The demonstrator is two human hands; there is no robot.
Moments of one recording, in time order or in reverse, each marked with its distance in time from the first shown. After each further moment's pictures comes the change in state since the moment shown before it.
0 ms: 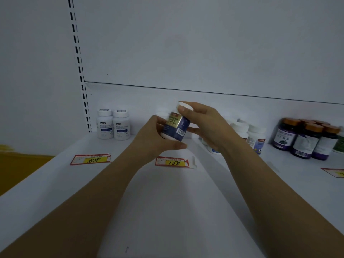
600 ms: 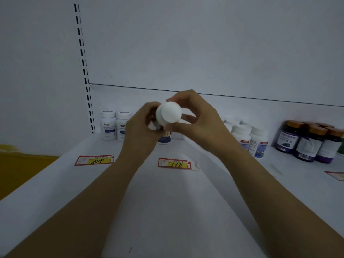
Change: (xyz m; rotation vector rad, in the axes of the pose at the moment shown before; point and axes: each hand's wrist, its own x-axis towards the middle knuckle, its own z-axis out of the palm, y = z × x) left_hand 0.008 -0.017 -0.012 0.028 0.404 0.385; right_hand -0.018 -0.013 0.017 -0.304 -0.052 -0.407
